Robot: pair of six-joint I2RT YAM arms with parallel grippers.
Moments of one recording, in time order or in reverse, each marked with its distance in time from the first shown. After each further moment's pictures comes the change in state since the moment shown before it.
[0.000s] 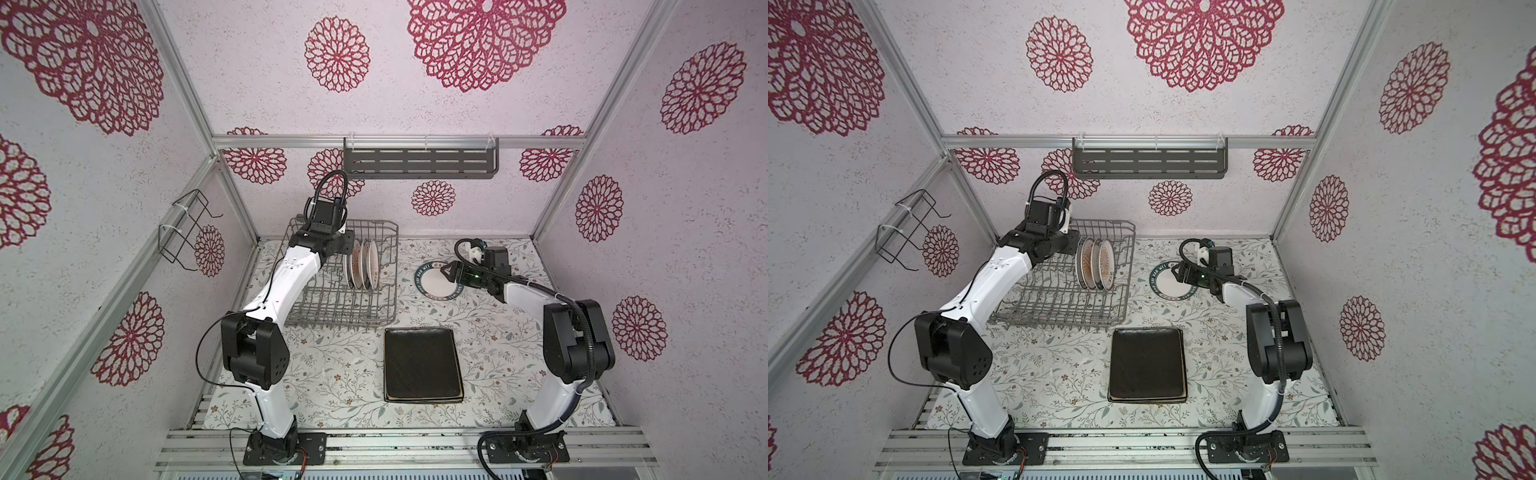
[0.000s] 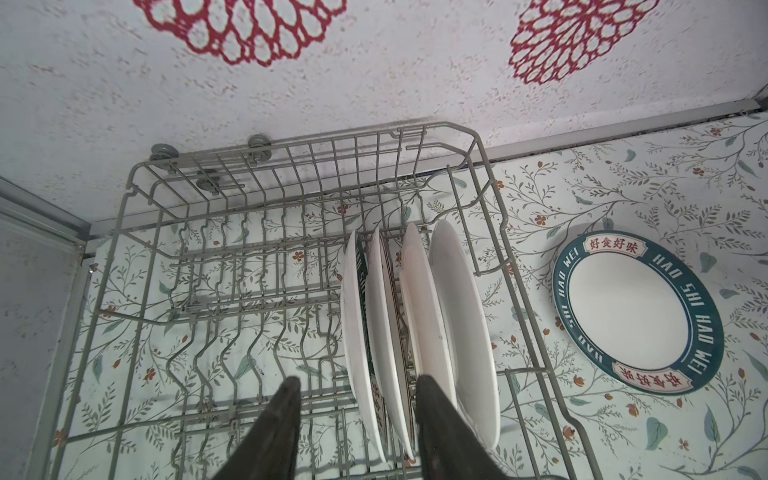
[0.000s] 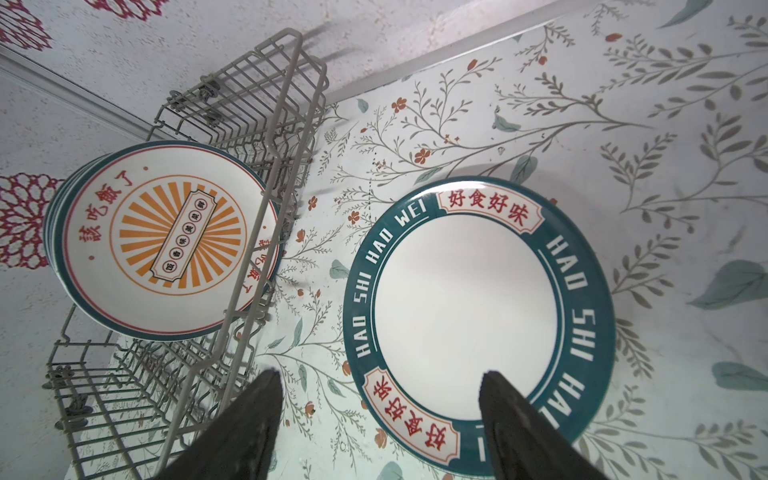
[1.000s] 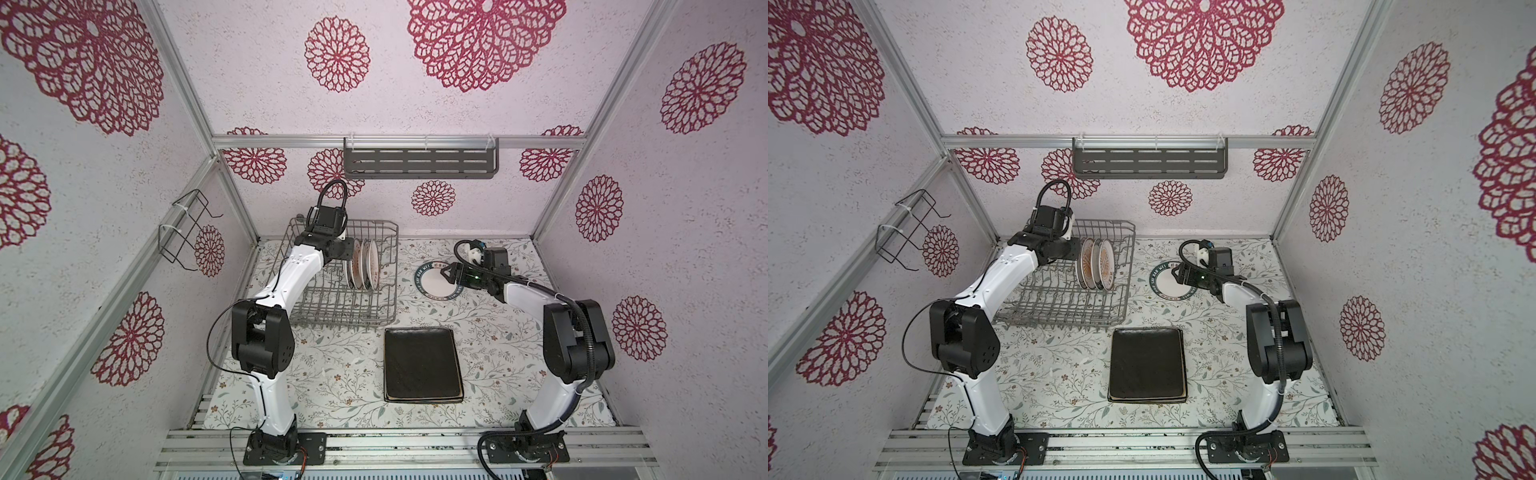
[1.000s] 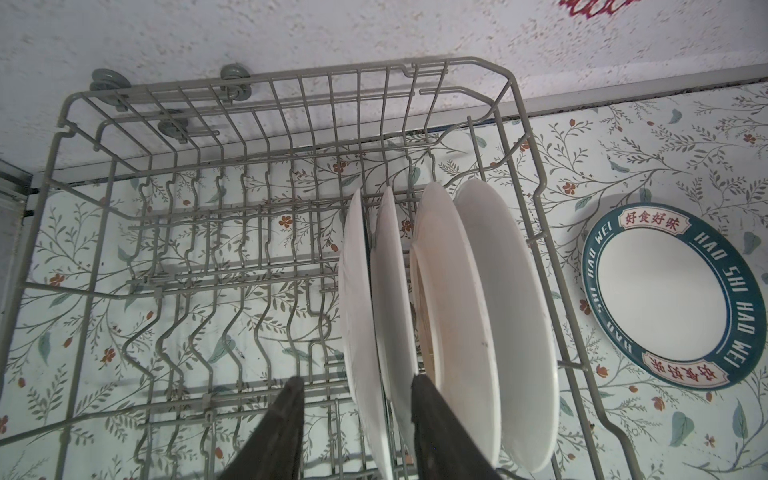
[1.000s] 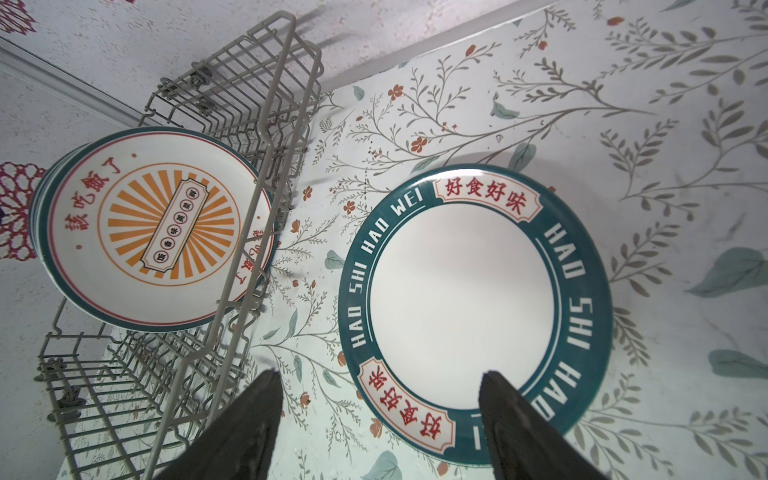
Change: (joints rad) left arm 0.032 0.096 0.001 -0.012 0.038 -0.033; right arm 0.000 0.000 0.000 -0.027 0.001 -0.018
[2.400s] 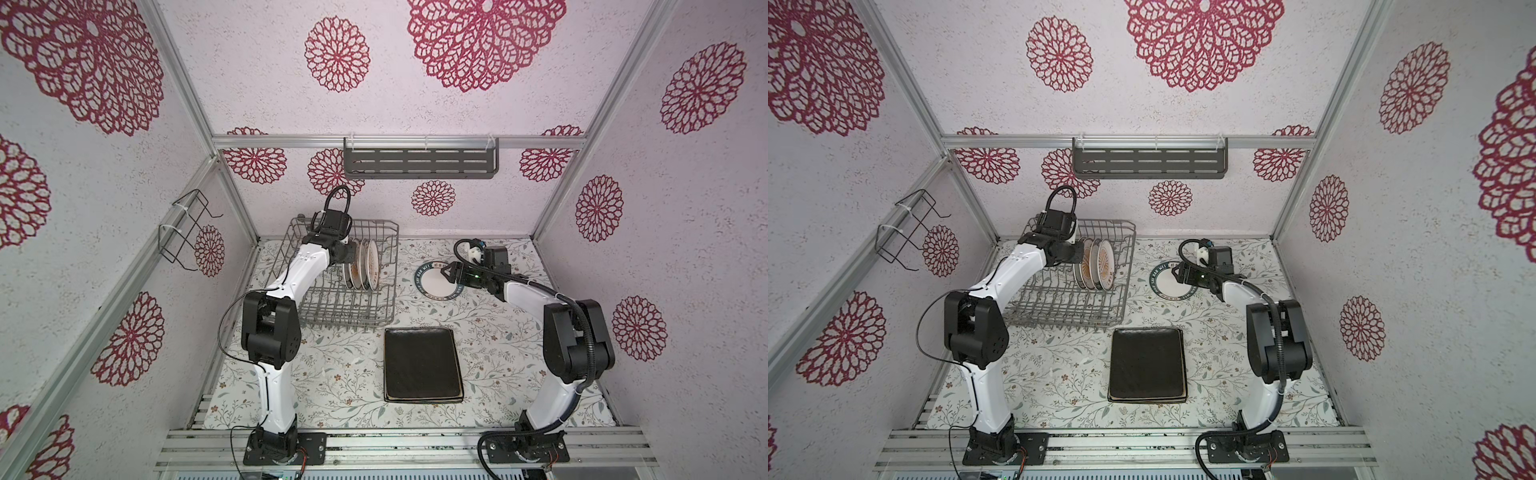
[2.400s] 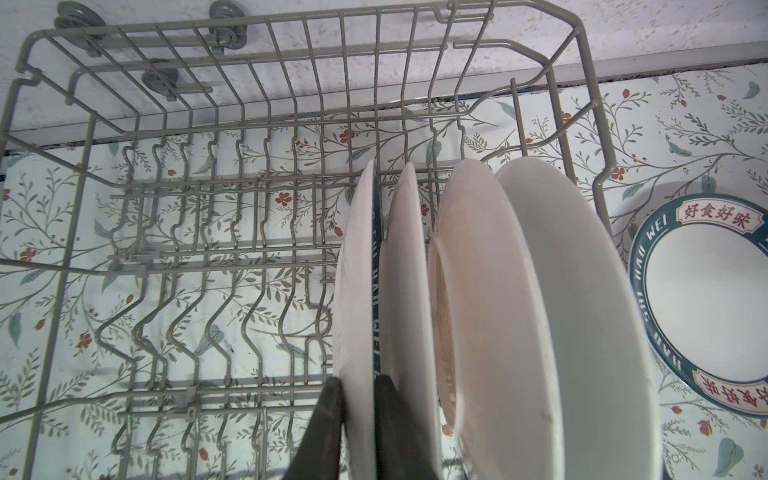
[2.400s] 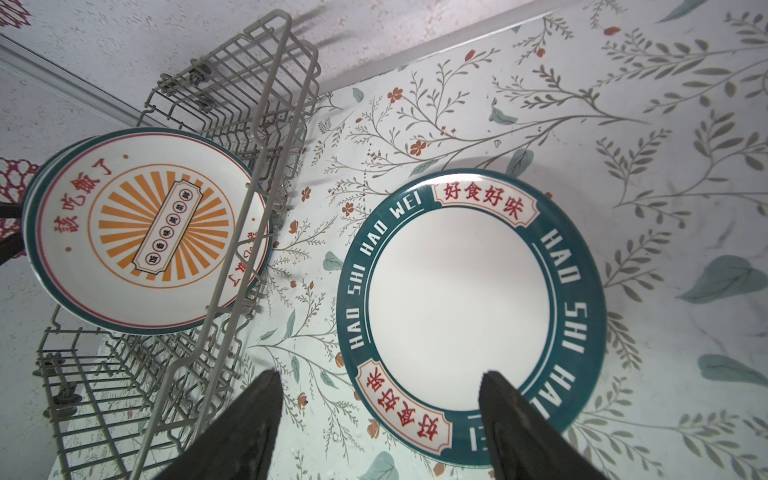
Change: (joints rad) left arm -0.010 0.090 0.048 -0.031 -0.051 -0.034; right arm 0.000 0.001 0.017 -0.019 0.007 -0.018
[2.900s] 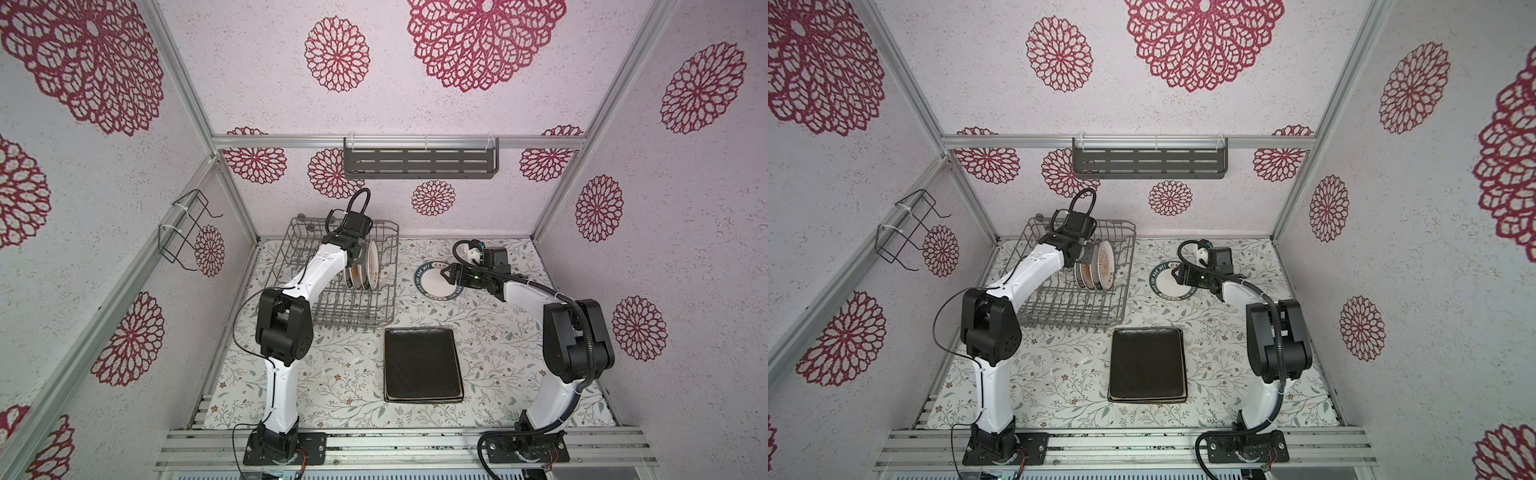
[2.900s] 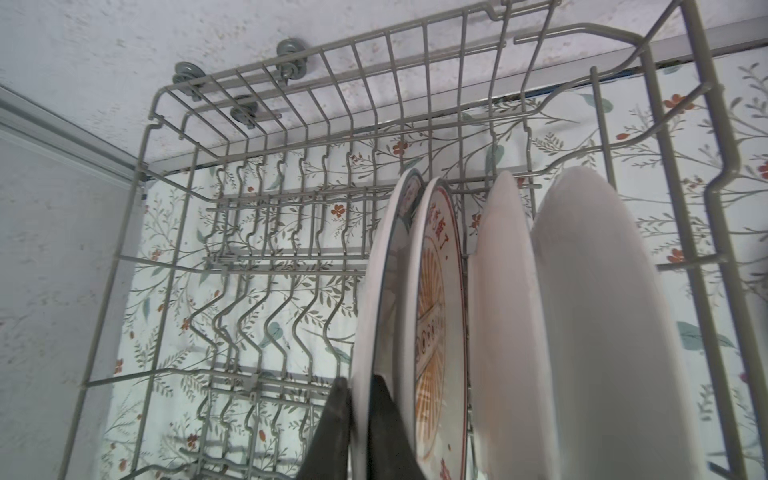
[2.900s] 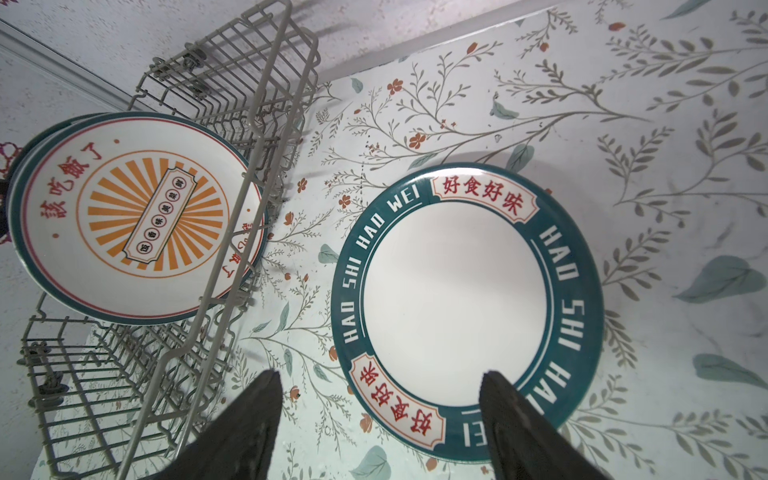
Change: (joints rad) left arm -0.117 0.077 0.087 -0.044 -0.360 0.012; right arm 0.000 0.008 0.000 -0.015 -0.001 -0.042
